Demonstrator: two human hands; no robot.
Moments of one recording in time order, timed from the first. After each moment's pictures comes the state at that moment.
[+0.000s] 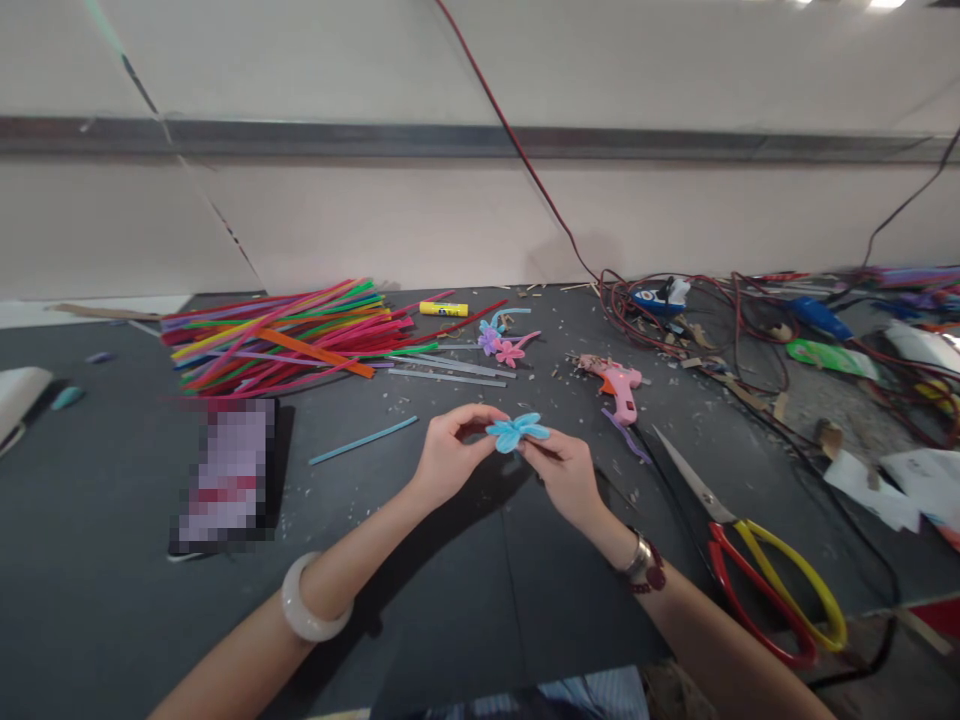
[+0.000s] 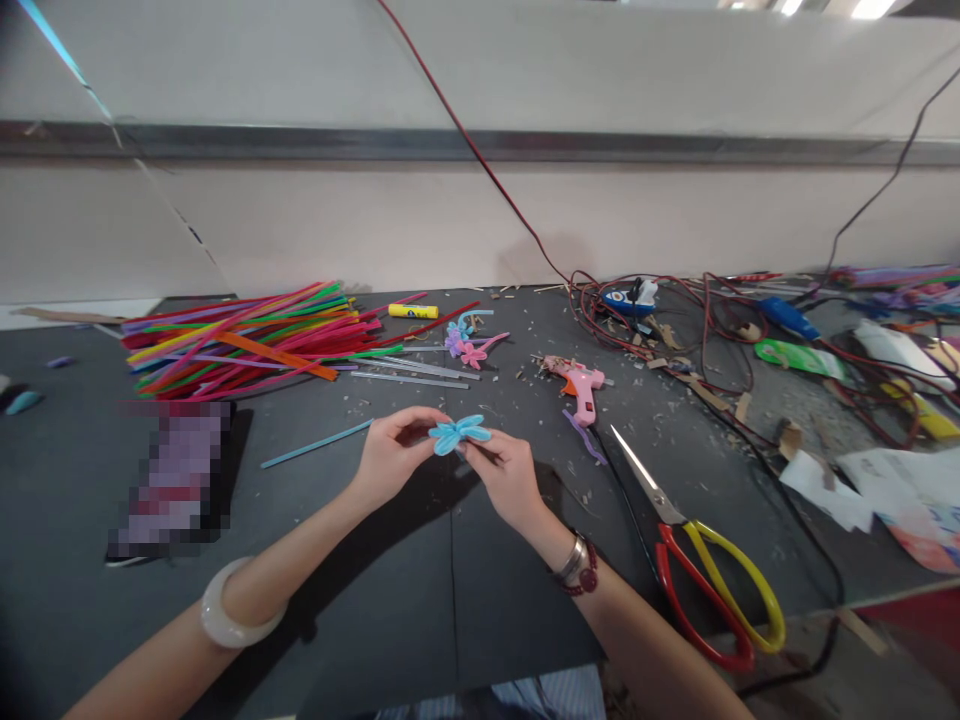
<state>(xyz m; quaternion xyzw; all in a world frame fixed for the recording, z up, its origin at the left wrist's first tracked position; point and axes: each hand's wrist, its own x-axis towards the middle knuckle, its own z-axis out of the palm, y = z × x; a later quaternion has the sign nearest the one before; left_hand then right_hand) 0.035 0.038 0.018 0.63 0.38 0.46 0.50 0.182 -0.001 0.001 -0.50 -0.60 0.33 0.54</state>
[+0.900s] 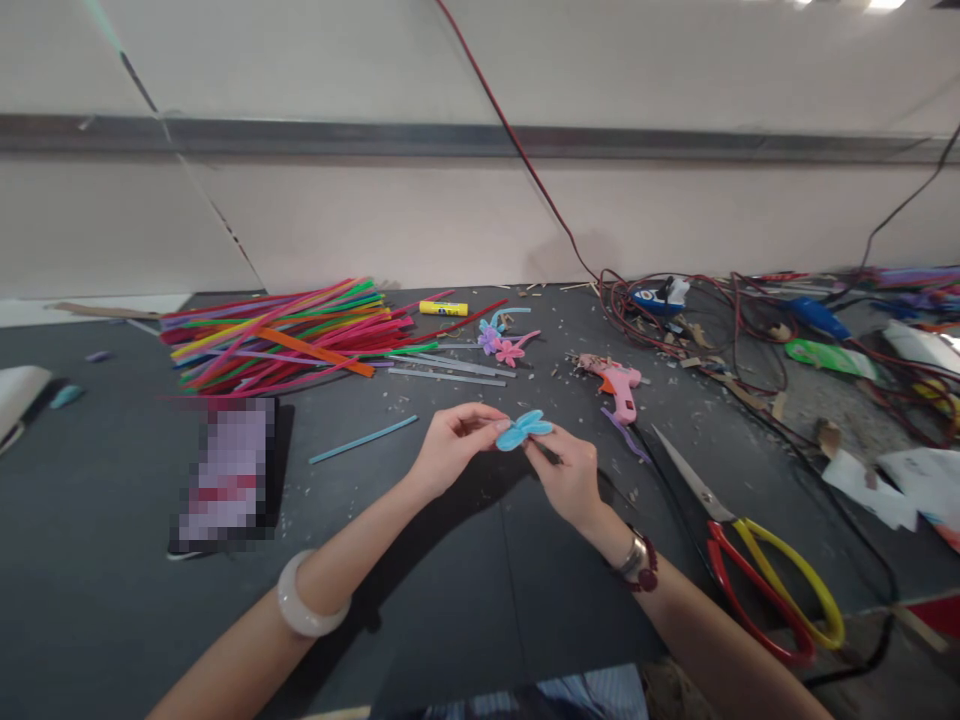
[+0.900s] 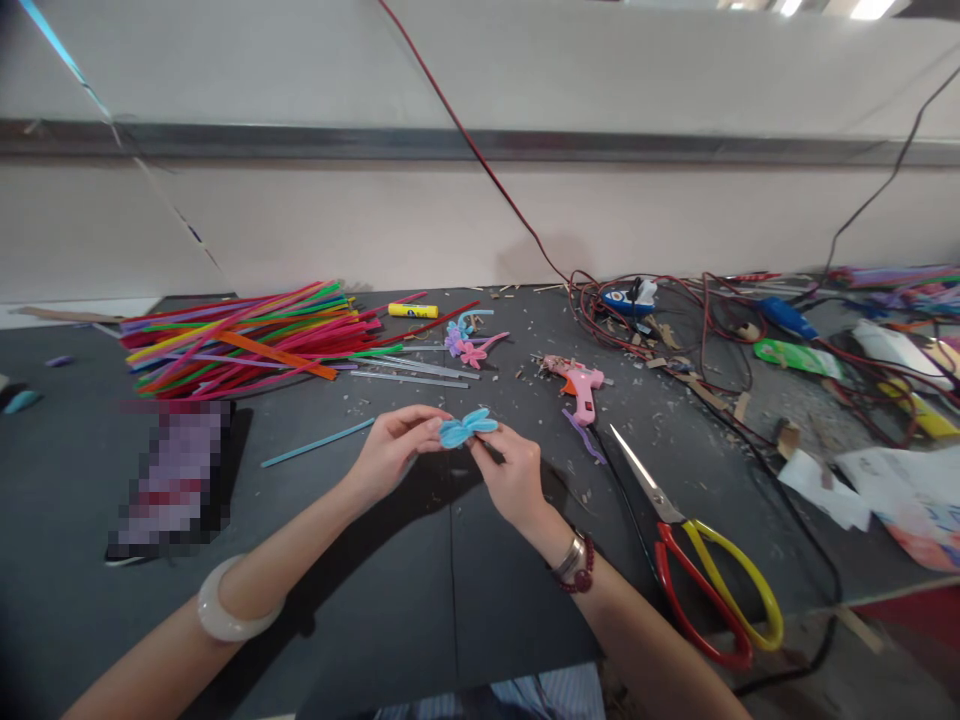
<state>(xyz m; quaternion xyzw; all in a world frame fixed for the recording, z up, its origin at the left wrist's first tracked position) 0.031 0.042 0.020 0.52 0.36 0.41 0.66 0.187 -0.001 -0.003 -0.53 -0.65 0.16 0.52</state>
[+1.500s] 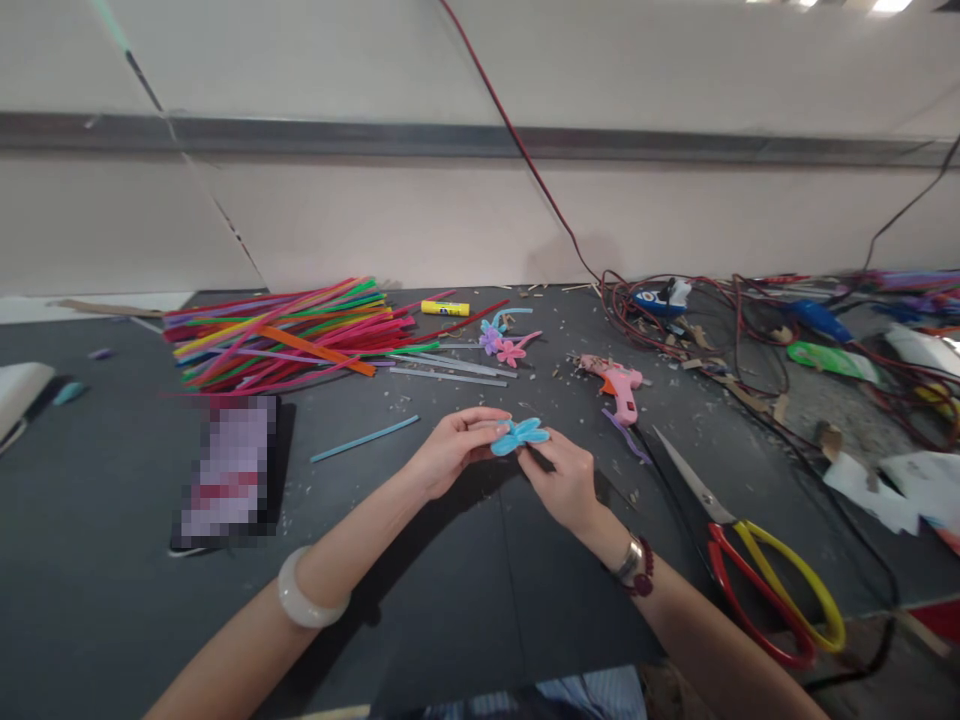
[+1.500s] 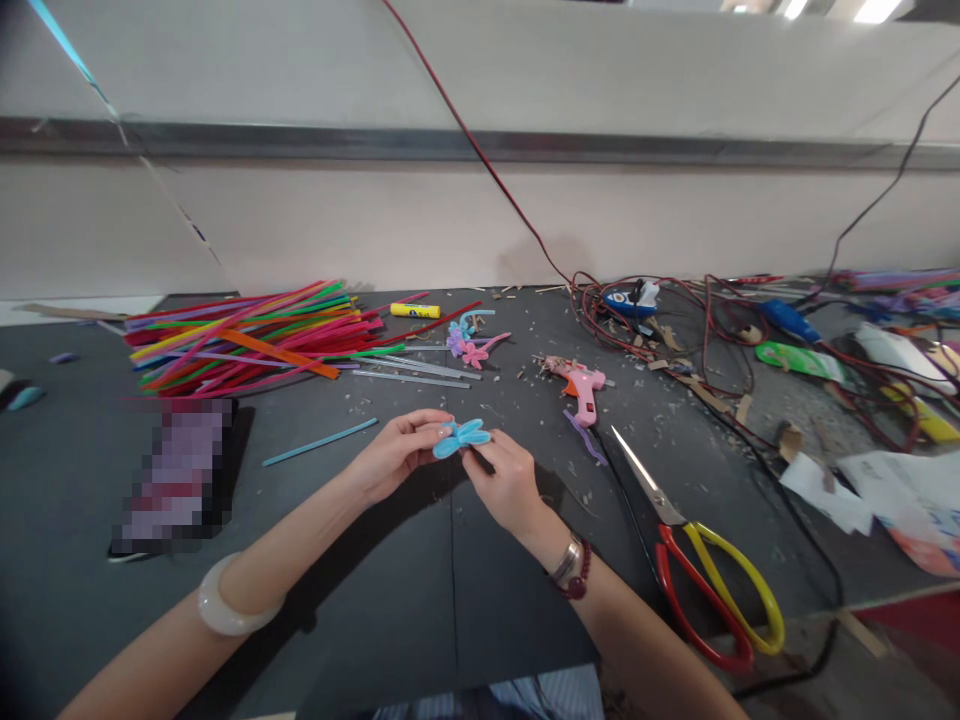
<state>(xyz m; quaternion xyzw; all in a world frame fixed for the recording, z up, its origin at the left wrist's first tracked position) 0.030 0.044 0.022 0.40 0.38 0.34 0.76 0.183 -0.005 -0.007 -0.51 -0.71 0.10 0.48</state>
